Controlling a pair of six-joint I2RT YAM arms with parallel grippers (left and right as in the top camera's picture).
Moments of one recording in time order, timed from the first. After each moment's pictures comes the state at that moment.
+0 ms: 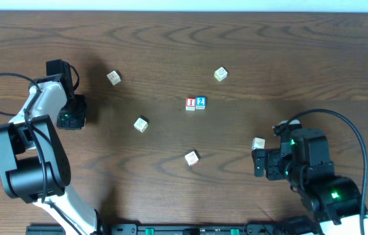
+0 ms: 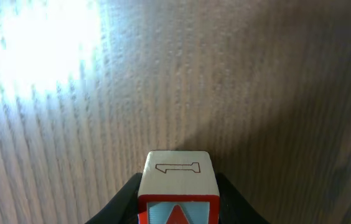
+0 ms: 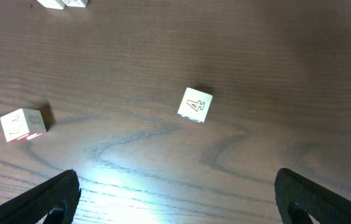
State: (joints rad) left arm 0.22 1.93 1.23 -0.79 -0.08 -1.27; right arm 0.23 0.77 0.72 -0.93 -0.01 0.16
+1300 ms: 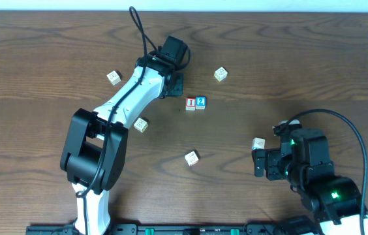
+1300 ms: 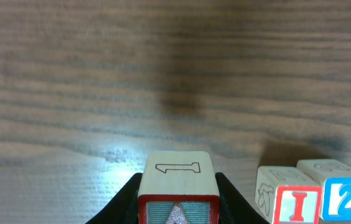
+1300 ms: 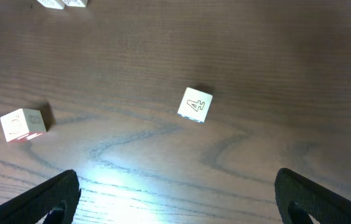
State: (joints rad) left arm -0.45 2.05 1.58 -0.78 -0.08 -0.39; right arm 0.23 0.77 0.72 -0.93 -0.01 0.16
